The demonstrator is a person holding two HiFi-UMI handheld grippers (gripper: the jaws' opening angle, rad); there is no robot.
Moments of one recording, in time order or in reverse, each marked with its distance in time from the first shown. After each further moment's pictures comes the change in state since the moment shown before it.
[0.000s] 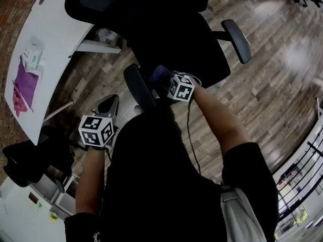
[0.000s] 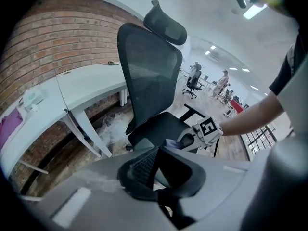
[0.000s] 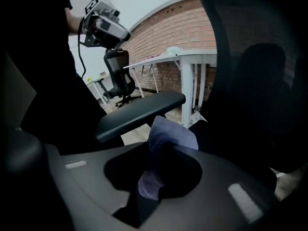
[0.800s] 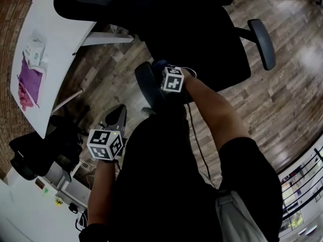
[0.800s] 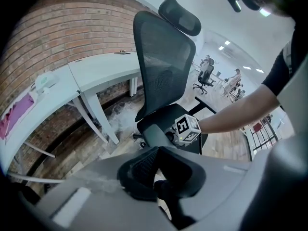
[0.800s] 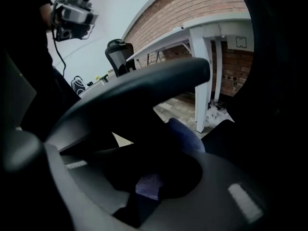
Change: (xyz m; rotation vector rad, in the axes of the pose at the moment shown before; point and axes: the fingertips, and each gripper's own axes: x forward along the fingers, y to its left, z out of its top) left arm 0.000 0.018 -0.037 -0.107 0.094 0.078; right arm 0.119 -0.019 0.019 -0.012 0.062 0.170
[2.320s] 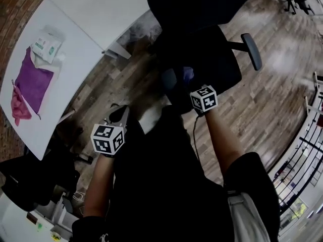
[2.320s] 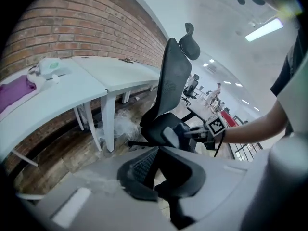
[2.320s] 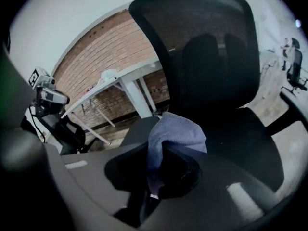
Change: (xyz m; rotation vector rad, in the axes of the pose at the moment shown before) left arm -0.038 0.129 -0.024 0.025 -0.126 -0.232; right arm -0.105 0.009 0.037 0.783 -0.308 -0.571
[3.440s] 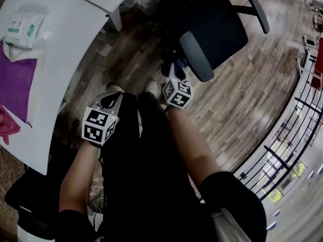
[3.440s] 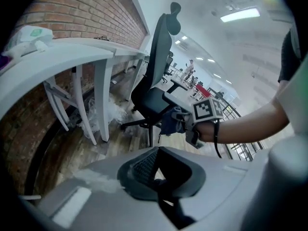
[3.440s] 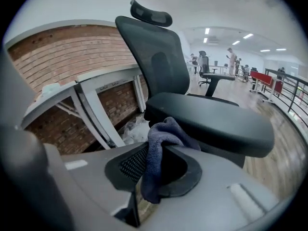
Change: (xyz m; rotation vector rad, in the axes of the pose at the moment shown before) left arm -0.003 0.107 -0.088 0.289 0.220 -0.249; right arm 0.068 0.094 -0.043 0.550 -0.388 -0.713
